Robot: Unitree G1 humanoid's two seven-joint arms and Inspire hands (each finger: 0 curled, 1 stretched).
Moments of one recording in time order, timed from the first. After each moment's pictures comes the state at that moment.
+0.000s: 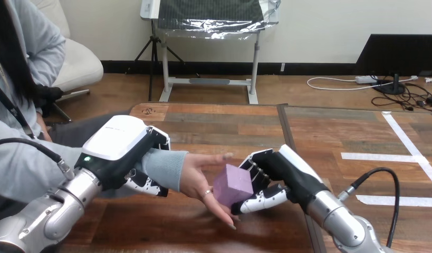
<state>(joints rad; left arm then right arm) -0.50 0.63 -0.42 0.89 0.77 -0.75 0.39 -0.40 -0.26 0.19 0.87 -0.31 -0.48 0.15</state>
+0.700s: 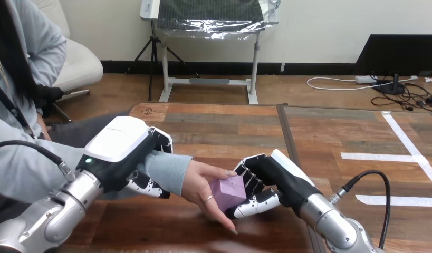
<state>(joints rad) -0.48 0.63 -0.41 0.85 0.76 -0.75 0.38 -0.41 -0.23 0.21 0.90 -0.34 -0.48 0.14</state>
